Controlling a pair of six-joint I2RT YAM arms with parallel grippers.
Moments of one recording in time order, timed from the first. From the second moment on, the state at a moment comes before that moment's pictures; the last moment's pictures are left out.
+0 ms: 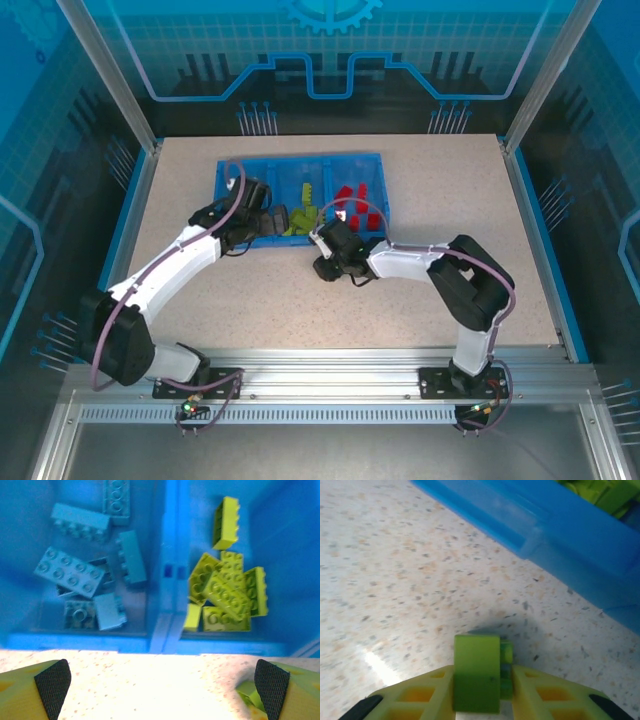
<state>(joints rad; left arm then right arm) -0.40 1.38 1.08 -0.63 -0.22 -0.57 0.79 1.81 1.05 -0.21 0.00 0.13</state>
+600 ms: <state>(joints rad) -0.38 1.24 0.91 -0.67 -0.36 -0.64 0.78 1.77 1.41 -0.49 -0.11 0.05</state>
